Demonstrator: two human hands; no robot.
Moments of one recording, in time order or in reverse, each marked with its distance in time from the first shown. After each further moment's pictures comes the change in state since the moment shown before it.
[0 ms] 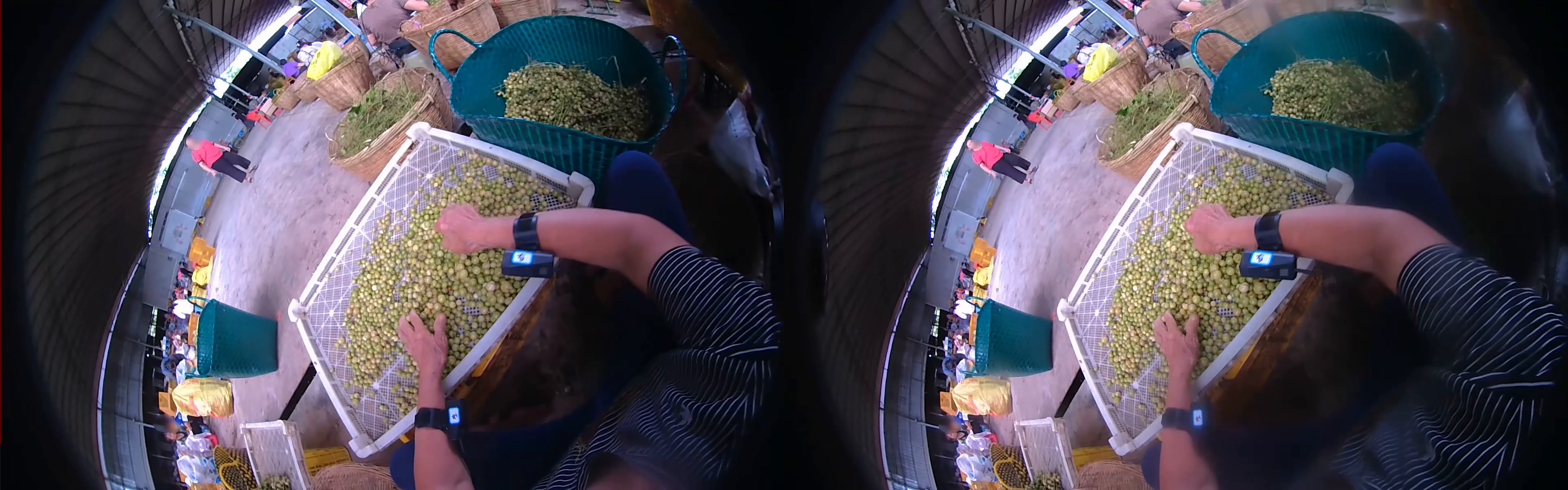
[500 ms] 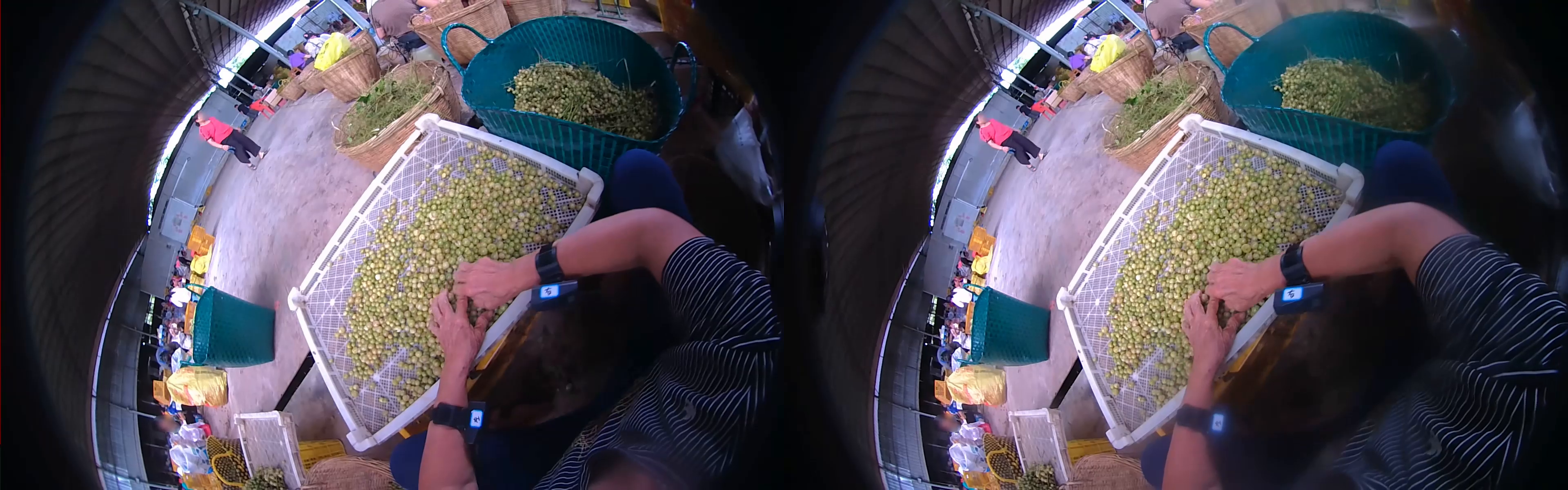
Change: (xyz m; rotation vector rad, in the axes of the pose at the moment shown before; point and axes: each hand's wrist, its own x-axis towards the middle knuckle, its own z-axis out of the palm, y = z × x) left_hand -0.016 0.067 -0.016 0.014 -0.107 0.218; right_hand -0.086 -0.044 0.024 0.101 -0.175 -0.552
